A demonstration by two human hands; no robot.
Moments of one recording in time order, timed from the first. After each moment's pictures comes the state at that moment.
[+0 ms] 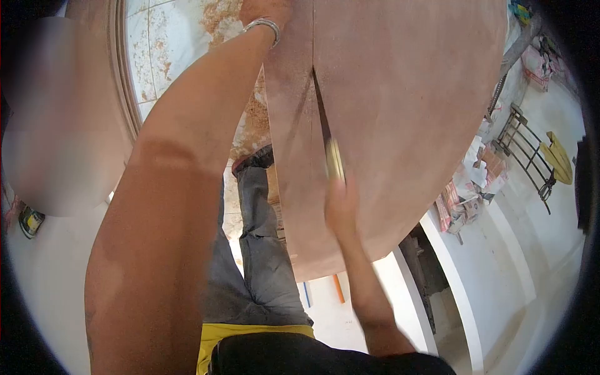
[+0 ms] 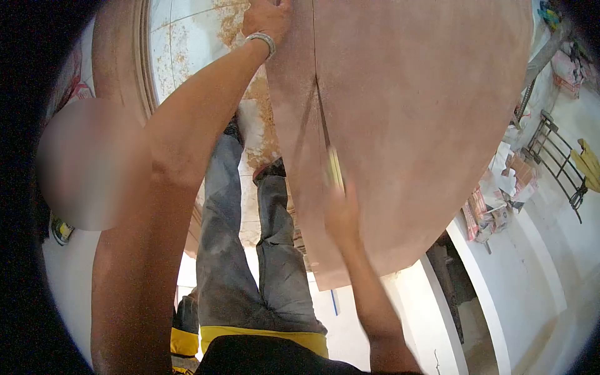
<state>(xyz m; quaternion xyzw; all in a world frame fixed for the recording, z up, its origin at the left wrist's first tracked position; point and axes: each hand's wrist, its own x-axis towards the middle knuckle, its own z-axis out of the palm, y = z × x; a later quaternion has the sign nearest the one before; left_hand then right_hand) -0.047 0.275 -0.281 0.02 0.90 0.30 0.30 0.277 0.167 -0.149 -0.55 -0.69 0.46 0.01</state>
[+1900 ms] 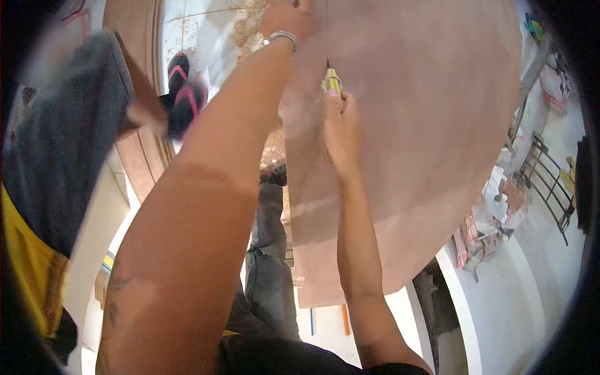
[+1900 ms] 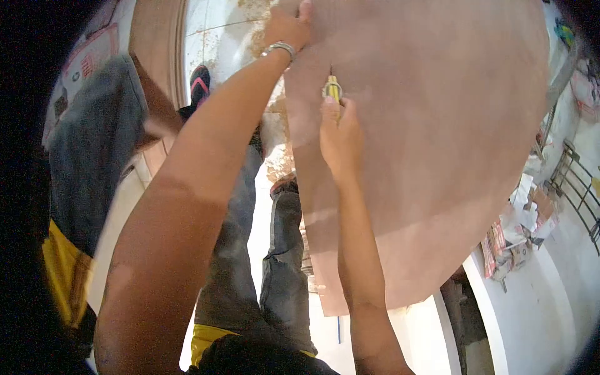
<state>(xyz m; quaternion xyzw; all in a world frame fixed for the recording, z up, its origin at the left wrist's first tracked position) -0.045 0.277 -0.307 0.13 0.92 0.30 0.23 0.179 0.243 -0.229 -0.55 -0.69 0.47 0.00</state>
